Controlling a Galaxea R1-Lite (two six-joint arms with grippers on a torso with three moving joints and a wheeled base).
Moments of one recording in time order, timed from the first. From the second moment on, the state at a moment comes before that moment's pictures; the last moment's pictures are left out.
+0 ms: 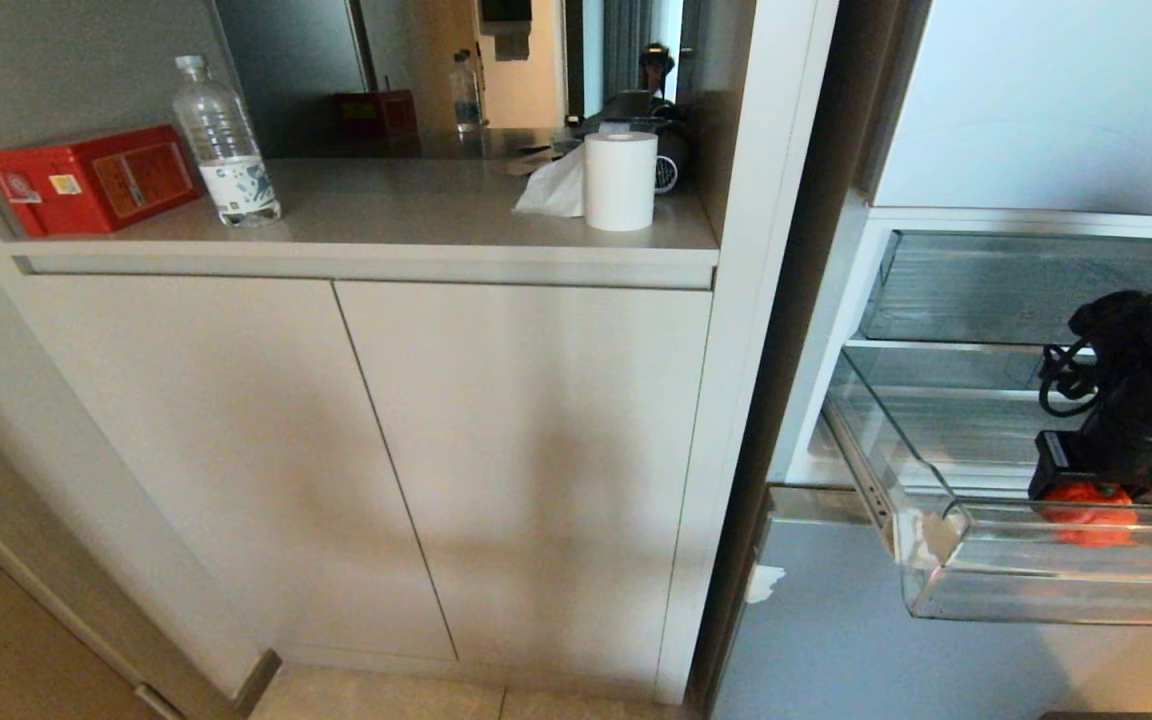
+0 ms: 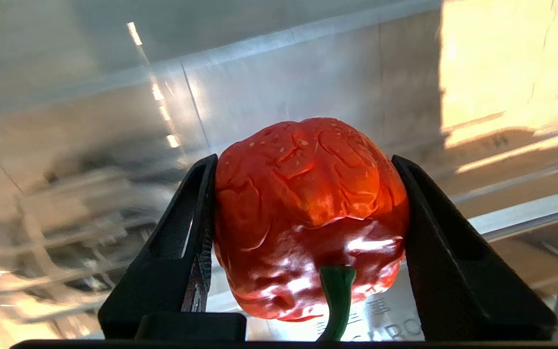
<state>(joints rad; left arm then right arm) 0.00 0.00 -0.01 0.04 0.00 0.01 -0.27 2.18 -1.82 0.82 -0.16 0.01</state>
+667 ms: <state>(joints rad) 0.00 0.00 -0.01 0.04 0.00 0.01 -0.23 2.05 -1.76 0.63 -0.05 0.07</state>
